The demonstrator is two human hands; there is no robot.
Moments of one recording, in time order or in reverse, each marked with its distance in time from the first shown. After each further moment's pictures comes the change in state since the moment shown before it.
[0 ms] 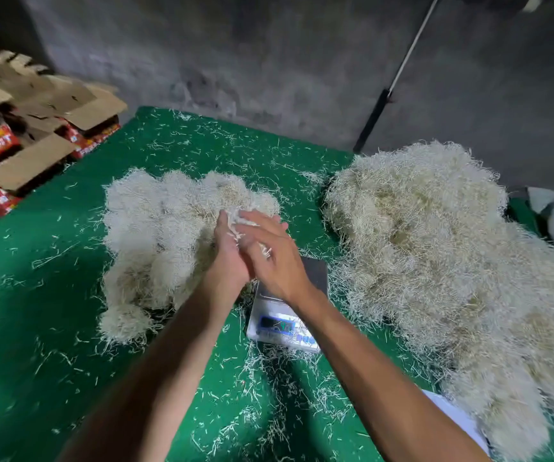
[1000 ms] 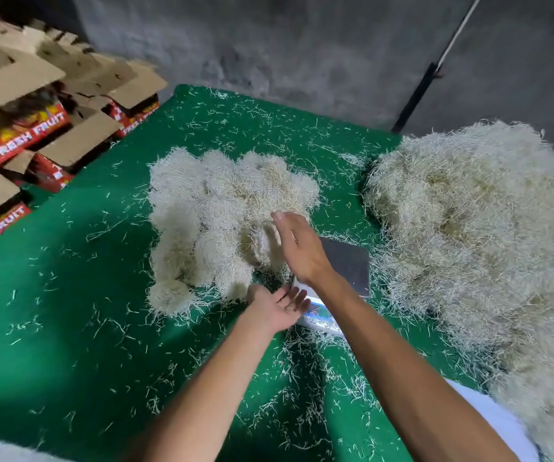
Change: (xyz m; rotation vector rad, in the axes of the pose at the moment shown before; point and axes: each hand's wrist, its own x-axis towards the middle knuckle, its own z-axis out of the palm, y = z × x) left_hand -0.014 -0.071 -0.059 -0.518 0.480 -0.476; right_hand 0.009 0.022 0.054 -0.054 -0.179 0.357
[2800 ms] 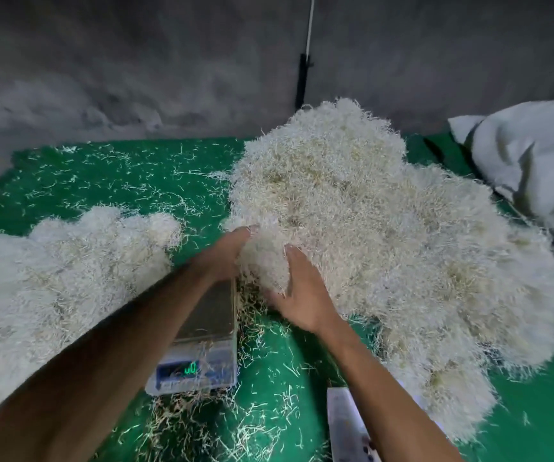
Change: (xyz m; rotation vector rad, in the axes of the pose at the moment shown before) left_hand 0.073 -0.130 0.268 1.865 -0.228 0.587; right_hand -0.085 0.257 -0.206 -0.167 0.221 0.134
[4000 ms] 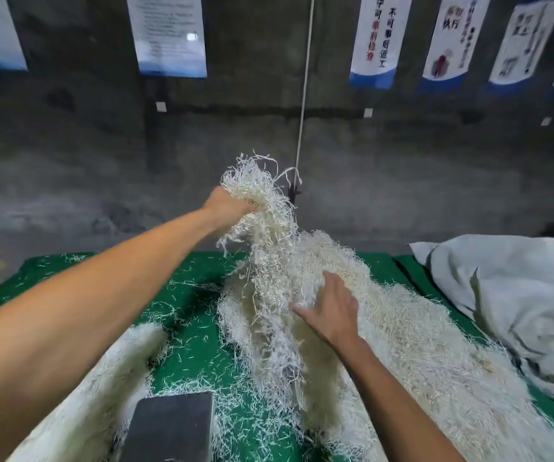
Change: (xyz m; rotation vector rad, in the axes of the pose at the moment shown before) left_hand -0.036 0.243 -0.150 -0.016 0.436 0.407; right_hand 0.086 -0.026 -0.183 -0.272 0.288 0.182
